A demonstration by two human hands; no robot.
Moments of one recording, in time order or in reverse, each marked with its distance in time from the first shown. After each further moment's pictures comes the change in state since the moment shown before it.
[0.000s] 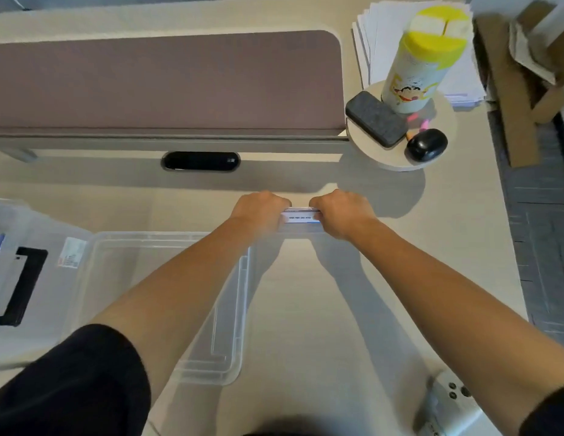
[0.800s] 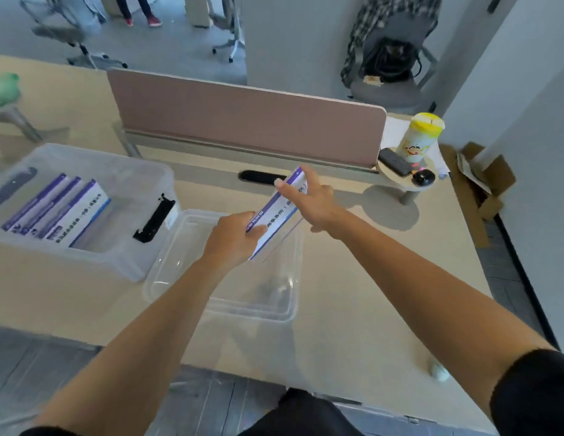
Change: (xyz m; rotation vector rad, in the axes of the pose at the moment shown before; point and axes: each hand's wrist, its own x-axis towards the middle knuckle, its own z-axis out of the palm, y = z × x) left_hand -0.323 -0.090 0.019 -0.822 0.521 -0.238; right_hand -0.169 -0.264 -0.098 0.982 0.239 0.151
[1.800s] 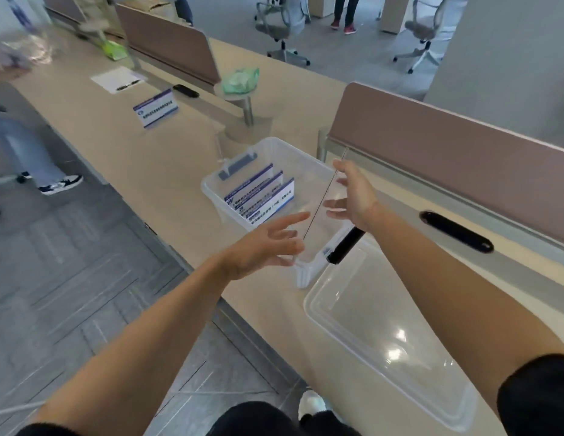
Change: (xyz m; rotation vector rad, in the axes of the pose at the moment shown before) left_hand -0.060 -0.211 -0.235 -0.796 -0.197 -0.215; right_hand 0.084 -0.209 0.279 0.446 -0.460 -0.006
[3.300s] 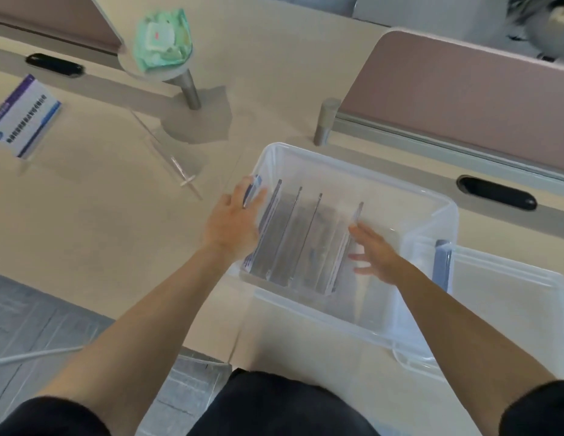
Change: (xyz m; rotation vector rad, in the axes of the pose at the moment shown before) left_hand 0.213 -0.065 -0.305 1.406 0.173 0.193; right_hand 0.189 0.133 0.066 0.131 0.294 0.471
